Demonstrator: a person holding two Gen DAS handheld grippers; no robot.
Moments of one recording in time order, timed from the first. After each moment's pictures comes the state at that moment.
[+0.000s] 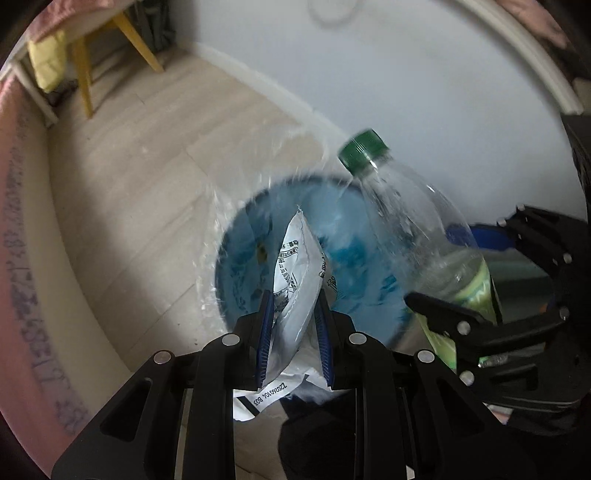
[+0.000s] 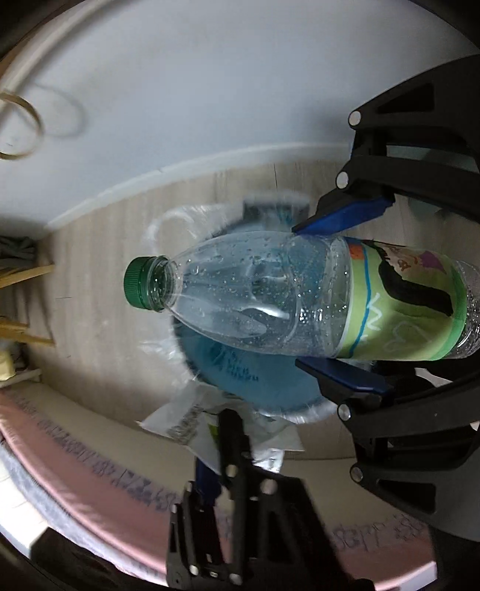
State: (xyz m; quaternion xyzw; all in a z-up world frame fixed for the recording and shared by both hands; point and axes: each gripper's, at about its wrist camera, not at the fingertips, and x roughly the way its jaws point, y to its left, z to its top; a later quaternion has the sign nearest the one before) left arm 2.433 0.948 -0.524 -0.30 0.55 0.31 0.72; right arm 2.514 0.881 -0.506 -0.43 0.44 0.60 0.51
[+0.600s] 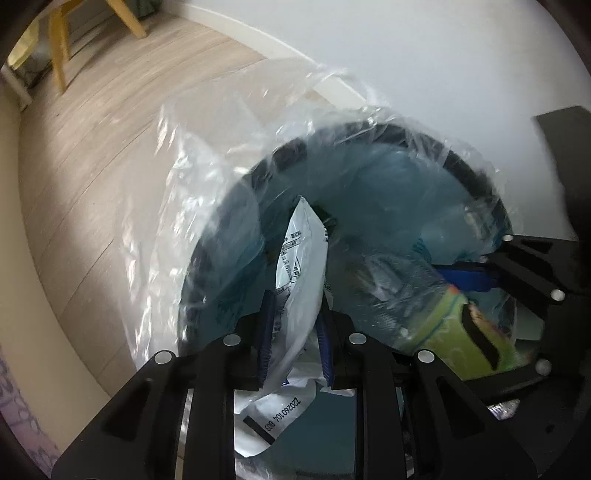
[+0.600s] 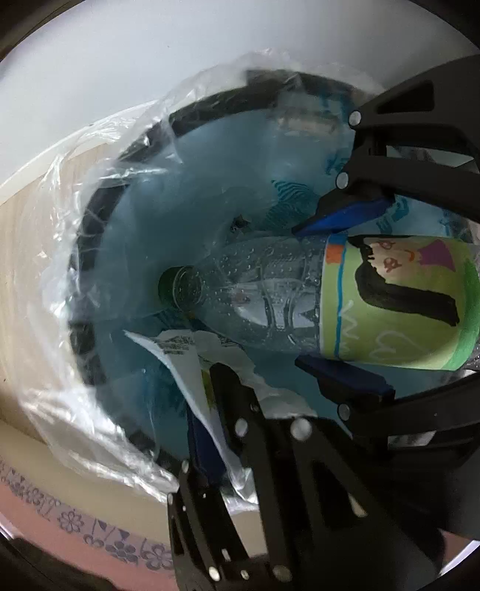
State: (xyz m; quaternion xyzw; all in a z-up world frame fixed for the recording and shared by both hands) left arm 2.455 1.002 -0.647 -0.33 0.56 0.28 0.71; right arm 2.501 0.936 -0.631 -0.48 0.54 0.53 0.45
